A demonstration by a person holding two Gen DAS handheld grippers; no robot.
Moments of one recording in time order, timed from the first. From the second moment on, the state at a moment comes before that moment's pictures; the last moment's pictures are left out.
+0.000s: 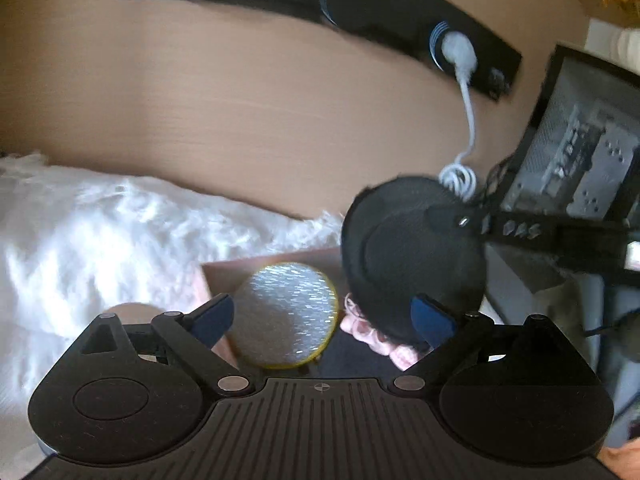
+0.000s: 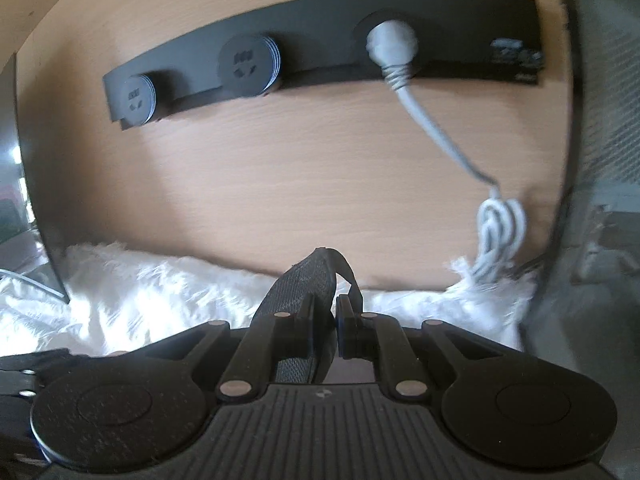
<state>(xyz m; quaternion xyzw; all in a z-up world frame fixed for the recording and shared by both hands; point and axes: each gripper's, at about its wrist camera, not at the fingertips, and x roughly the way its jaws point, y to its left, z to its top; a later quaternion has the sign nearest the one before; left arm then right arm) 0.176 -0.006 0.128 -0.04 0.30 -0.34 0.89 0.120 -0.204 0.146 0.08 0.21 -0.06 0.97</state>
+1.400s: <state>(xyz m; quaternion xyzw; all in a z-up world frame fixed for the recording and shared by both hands) 0.107 0.203 0.024 -0.12 0.38 -0.17 0.90 0.036 -0.093 0.083 -0.05 0.30 0.04 0.95</state>
